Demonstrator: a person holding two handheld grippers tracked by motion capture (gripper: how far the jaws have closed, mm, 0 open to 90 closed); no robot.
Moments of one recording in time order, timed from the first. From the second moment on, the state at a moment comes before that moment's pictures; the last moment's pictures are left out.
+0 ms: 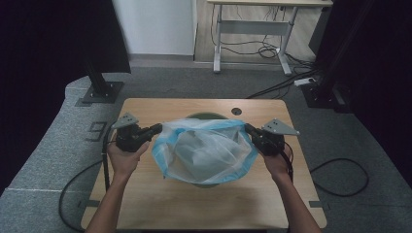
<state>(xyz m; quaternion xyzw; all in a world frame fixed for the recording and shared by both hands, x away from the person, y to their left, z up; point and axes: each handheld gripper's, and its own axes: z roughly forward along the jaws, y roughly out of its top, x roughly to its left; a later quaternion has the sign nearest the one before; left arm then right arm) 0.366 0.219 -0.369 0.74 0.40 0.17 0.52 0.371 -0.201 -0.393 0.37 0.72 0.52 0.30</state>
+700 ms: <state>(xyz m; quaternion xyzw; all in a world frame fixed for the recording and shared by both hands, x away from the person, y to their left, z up) 0.419 0.219 -0.391 0.73 0.44 0.16 0.50 0.430 -0.184 -0.412 0.42 0.71 0.47 0.30</state>
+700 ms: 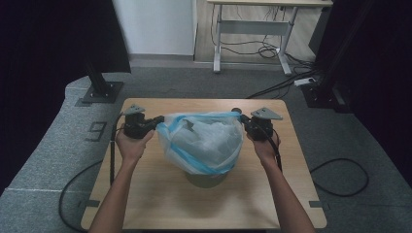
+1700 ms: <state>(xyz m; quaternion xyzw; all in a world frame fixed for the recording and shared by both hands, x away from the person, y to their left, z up) 0.440 0.208 -0.442 0.76 0.48 0.10 0.43 0.445 -0.167 -0.464 0.43 0.77 0.41 0.21</state>
